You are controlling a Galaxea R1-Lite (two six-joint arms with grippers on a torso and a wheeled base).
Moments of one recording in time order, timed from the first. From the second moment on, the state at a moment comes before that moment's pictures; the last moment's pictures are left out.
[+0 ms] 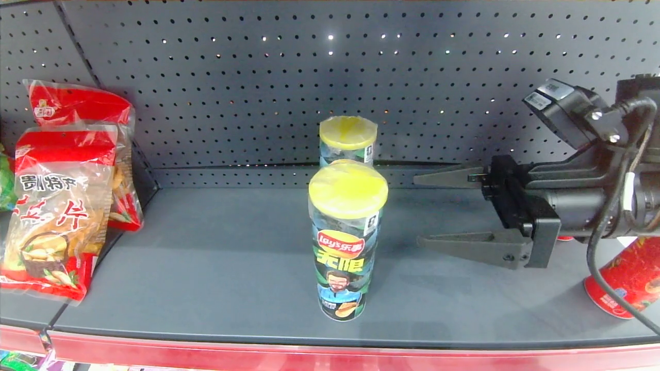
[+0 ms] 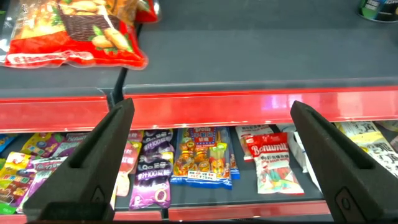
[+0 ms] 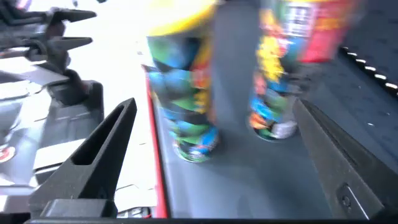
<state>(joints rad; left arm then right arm) 0.00 0.00 0.00 0.01 -0.06 0.01 0.51 1.47 -0.97 -0.20 0.76 -0.27</state>
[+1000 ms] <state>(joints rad) 0.00 0.00 0.00 0.01 -0.06 0.01 0.63 1.56 -1.01 -0.20 0.66 -0.27</state>
